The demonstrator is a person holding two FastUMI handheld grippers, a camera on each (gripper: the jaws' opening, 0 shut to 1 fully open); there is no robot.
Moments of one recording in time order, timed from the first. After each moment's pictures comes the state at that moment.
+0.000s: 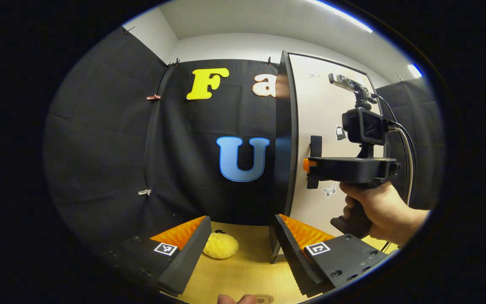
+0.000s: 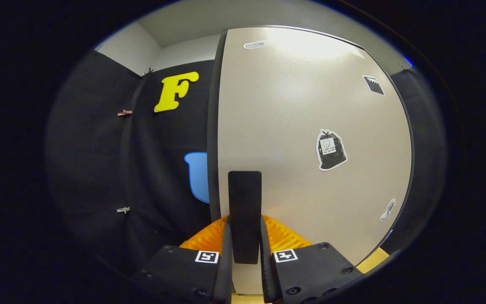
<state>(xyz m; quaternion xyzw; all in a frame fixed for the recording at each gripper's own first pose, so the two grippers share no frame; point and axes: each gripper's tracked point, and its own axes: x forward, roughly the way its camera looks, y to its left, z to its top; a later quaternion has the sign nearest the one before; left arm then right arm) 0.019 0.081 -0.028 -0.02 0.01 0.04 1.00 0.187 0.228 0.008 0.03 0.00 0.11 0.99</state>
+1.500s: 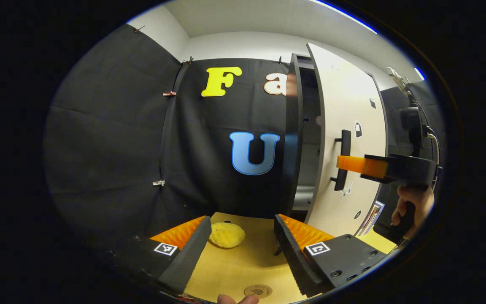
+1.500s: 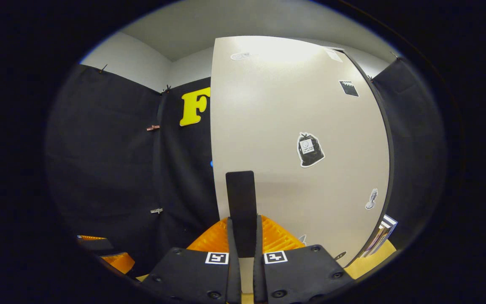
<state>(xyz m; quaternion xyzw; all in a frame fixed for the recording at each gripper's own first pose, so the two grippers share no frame) -0.042 0.080 -0.040 -0.02 0.03 0.08 1.00 0.059 0.178 0.019 0.07 0.00 0.20 0.98</state>
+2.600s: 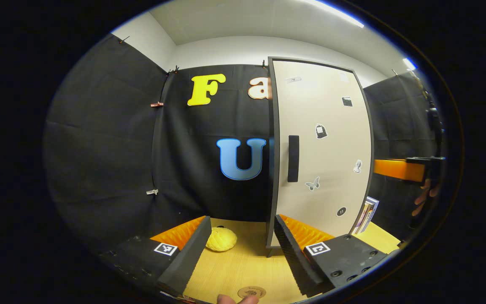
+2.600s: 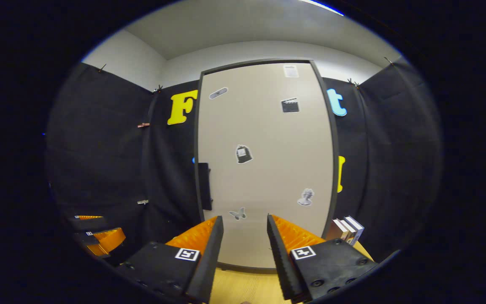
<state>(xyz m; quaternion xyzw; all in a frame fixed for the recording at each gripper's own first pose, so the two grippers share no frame) -0.046 0.027 -0.038 0.00 0.02 0.05 1.00 0.032 0.086 0.015 0.04 0.01 0.18 0.98</state>
